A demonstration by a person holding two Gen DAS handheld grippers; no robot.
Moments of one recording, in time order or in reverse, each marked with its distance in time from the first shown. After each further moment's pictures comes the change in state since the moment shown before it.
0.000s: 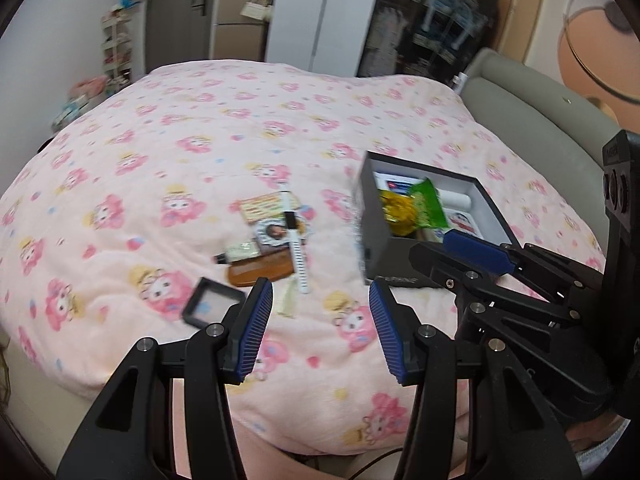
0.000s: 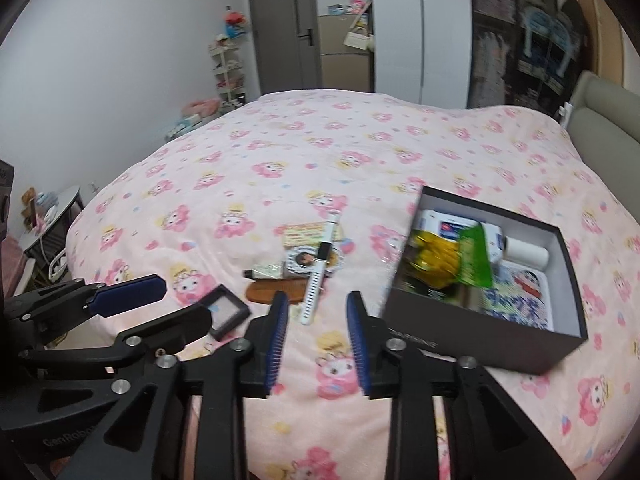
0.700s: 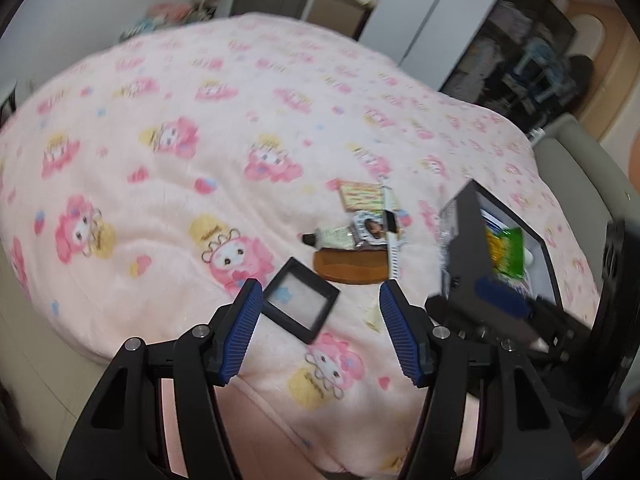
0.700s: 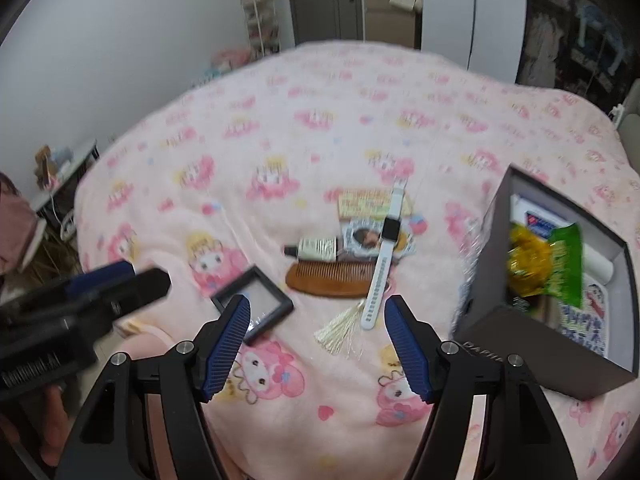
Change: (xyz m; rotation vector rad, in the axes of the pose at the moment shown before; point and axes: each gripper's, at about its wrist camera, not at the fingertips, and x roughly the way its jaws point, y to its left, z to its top) left arm 0.067 0.127 -0.013 -0.369 0.080 0.081; right arm 0.116 0.051 0.003 -0.081 0.217 0.083
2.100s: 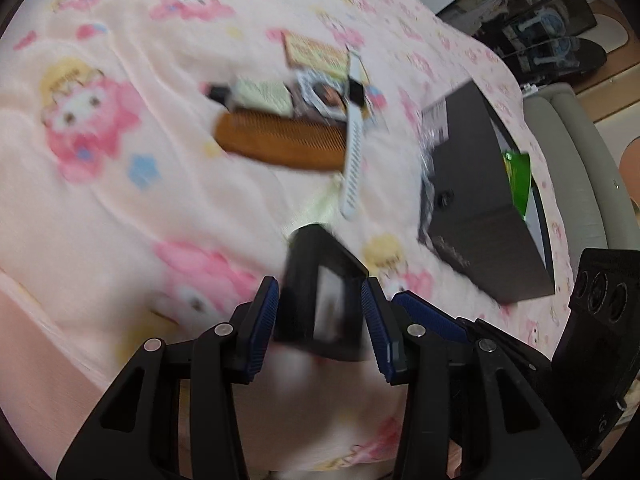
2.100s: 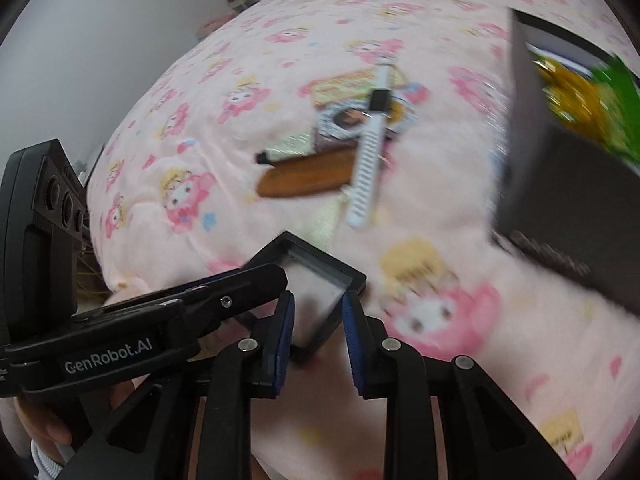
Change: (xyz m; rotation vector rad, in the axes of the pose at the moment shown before) left arm 0.106 -0.060 -0.064 -0.030 0.329 -0.181; right arm 0.048 -0.066 -0.076 0.220 0.178 0.173
